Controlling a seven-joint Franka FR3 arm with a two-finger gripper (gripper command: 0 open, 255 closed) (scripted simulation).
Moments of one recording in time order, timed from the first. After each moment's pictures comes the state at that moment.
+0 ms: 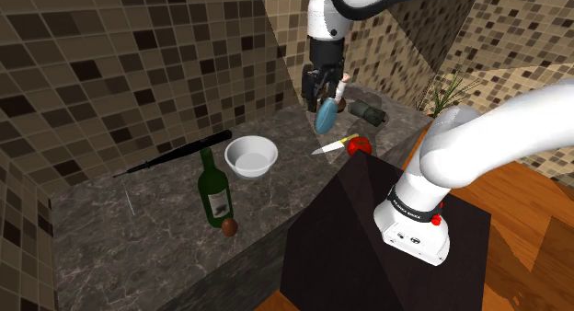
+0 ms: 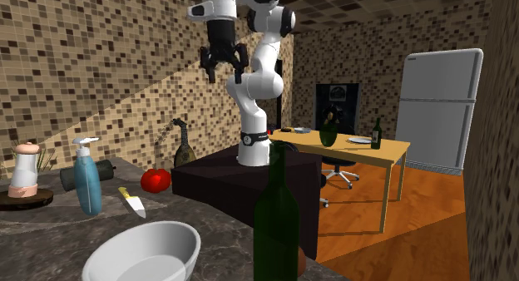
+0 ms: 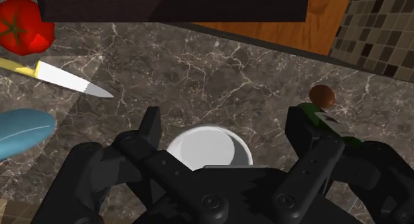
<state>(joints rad) 0.03 -0.70 0.16 -2.52 0.10 1.72 0.14</state>
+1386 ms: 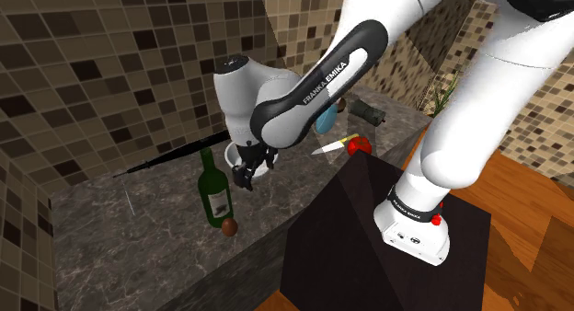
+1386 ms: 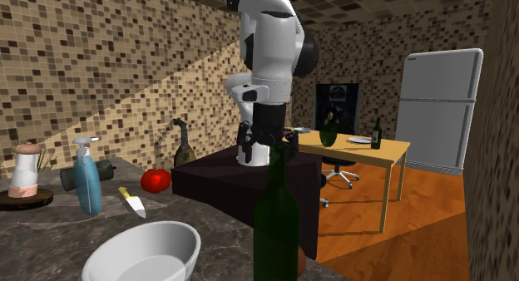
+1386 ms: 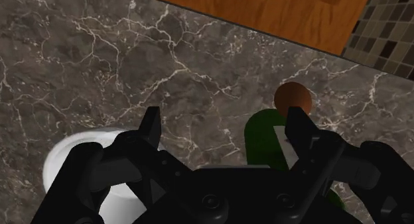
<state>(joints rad) 0.07 0.01 0.52 -2.44 -0.07 2.30 0.60</state>
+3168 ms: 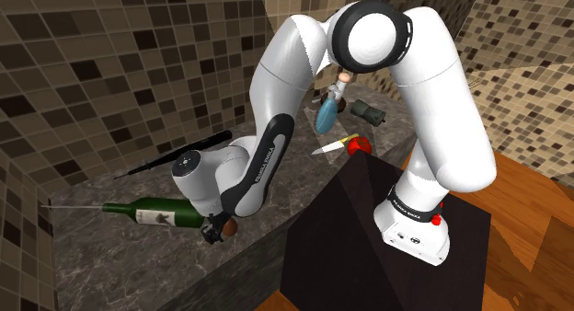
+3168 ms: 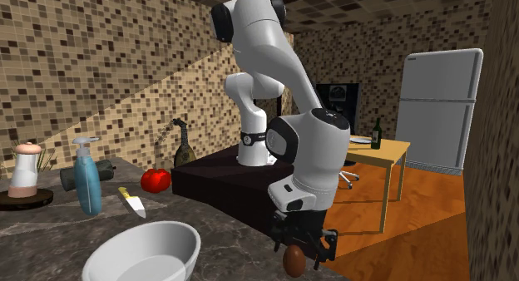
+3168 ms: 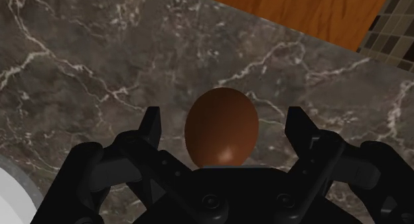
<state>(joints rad) 0.35 0.71 0.35 -2.02 -0.53 2.45 1.01</state>
